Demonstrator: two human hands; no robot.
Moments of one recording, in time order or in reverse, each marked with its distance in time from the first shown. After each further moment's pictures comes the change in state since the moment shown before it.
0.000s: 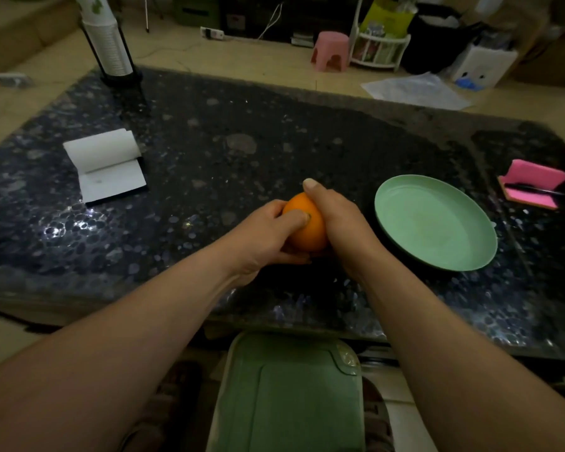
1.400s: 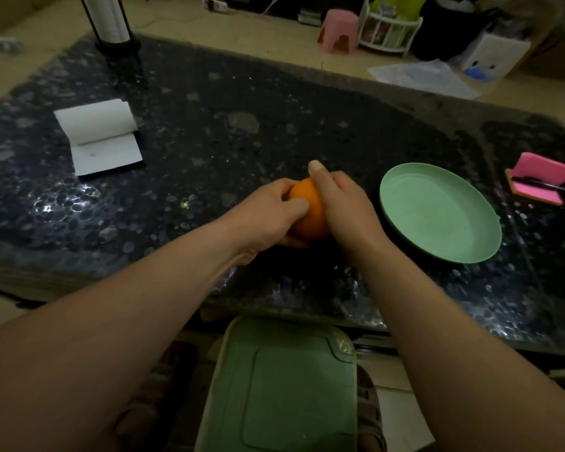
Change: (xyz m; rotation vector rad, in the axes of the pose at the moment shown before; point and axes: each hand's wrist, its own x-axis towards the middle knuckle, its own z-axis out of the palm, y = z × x) left_hand 0.006 0.001 0.001 0.159 0.027 0.043; right_hand -0.005 -0.001 0.003 -0.216 0.115 -0.044
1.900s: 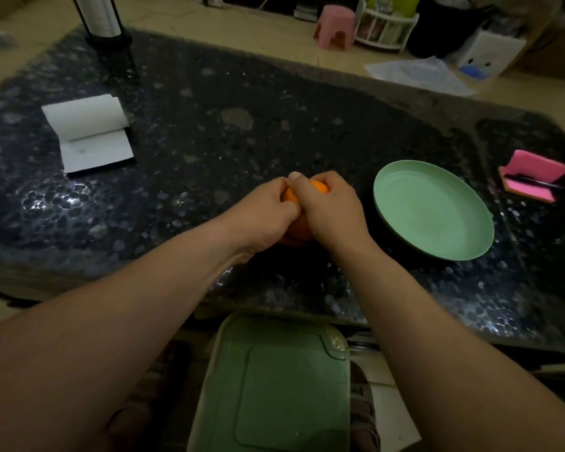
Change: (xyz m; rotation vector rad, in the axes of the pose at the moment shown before) left_hand 0.003 -0.001 0.007 0.116 0.045 0.026; right_hand 0.006 0.008 0.012 -0.054 0.092 -0.029
